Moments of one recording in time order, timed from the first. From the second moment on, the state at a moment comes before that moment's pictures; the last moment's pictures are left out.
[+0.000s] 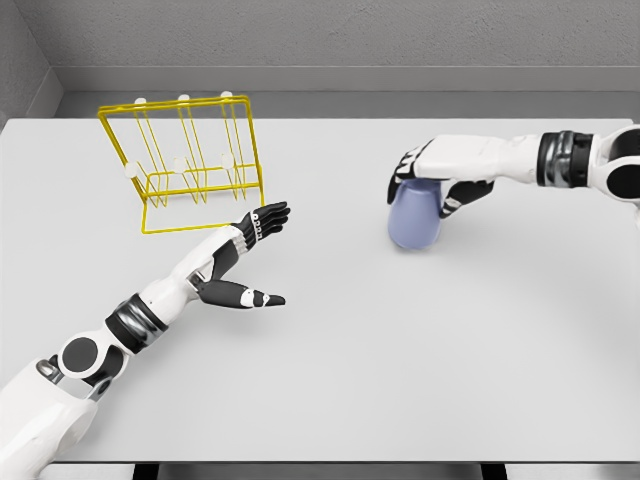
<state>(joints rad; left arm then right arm) -0.19 0.51 -0.58 -1.53 0.49 -0.34 -0.29 -0.95 -0.73 0.94 -1.28 0.16 -0.61 0.56</state>
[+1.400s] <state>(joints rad) -0.19 0.50 -0.58 -1.52 0.49 -0.34 -0.29 -0.92 -0.59 0.98 -1.36 0.16 -0.61 0.57</state>
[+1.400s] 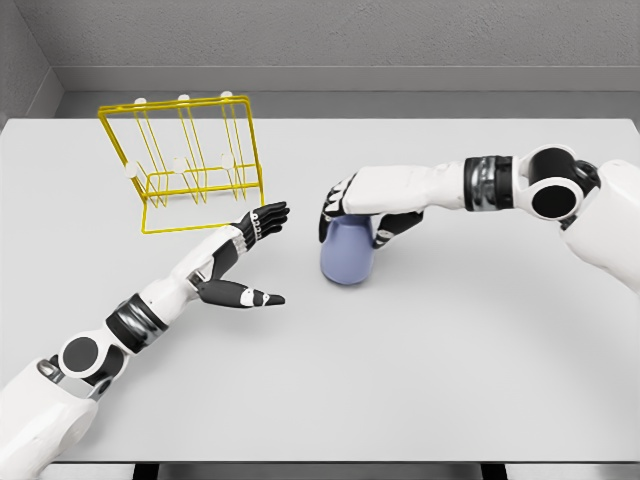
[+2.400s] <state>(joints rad) -0.21 0.42 -0.58 -1.48 0.43 -0.30 -0.29 -0.90 -0.74 0.84 -1.30 0.15 -0.61 0.57</state>
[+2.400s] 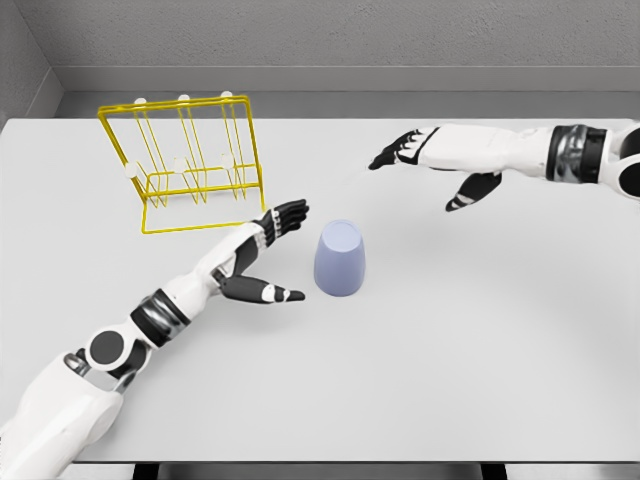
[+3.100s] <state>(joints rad) -0.26 0.33 -0.60 -1.38 0.38 -0.28 -0.31 -0.86 -0.80 0.78 -1.14 0.14 -0.61 0.56</state>
